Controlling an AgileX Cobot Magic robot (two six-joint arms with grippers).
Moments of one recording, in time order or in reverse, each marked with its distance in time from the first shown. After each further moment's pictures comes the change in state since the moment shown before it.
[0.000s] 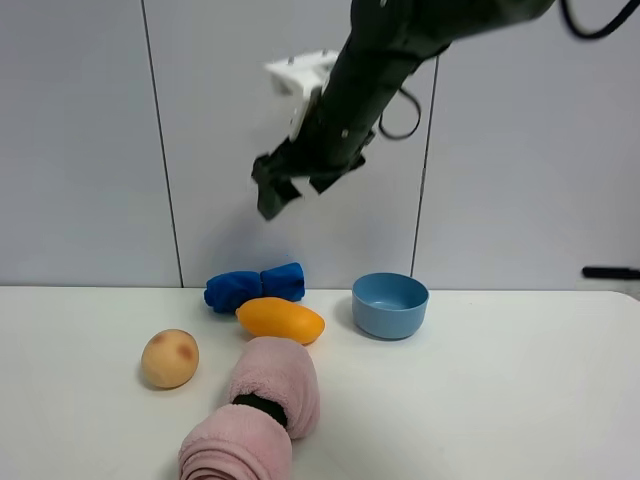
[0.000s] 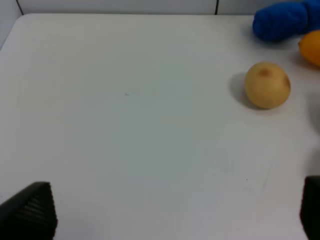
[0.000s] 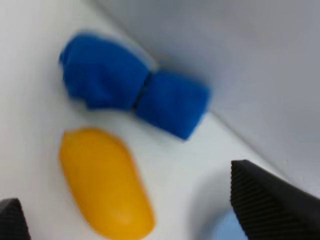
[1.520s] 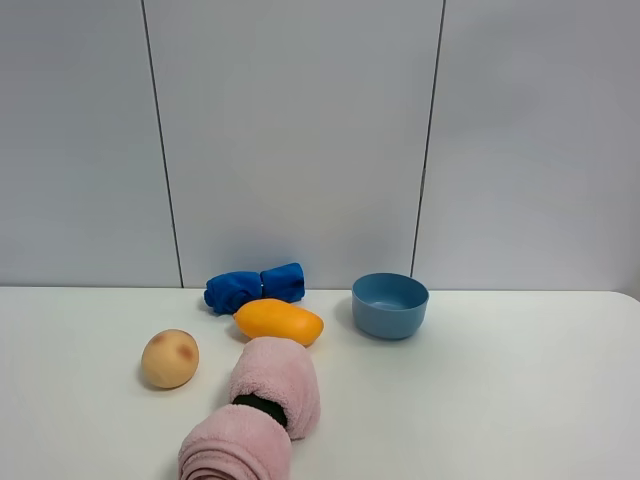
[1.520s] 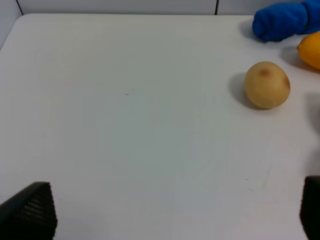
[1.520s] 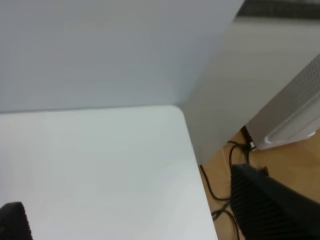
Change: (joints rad) left arm 0.000 0.000 0.000 -0.001 0.000 0.000; right arm -0.611 -0.945 0.317 -0.119 0.493 0.159
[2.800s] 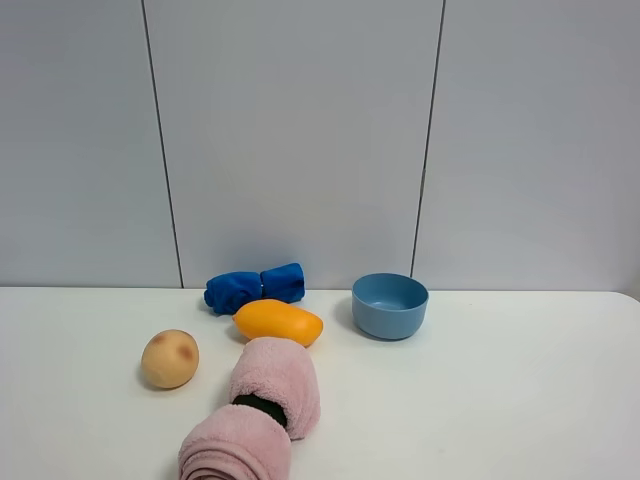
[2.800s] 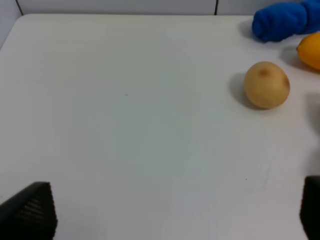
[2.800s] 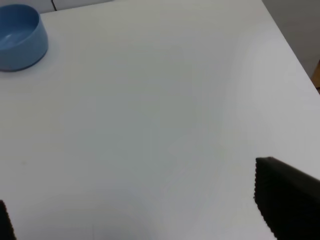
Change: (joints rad) left arm 0.000 0.000 0.000 0.000 0.000 0.000; right arm 0.000 -1.038 1.011 0.165 -0.107 0.143
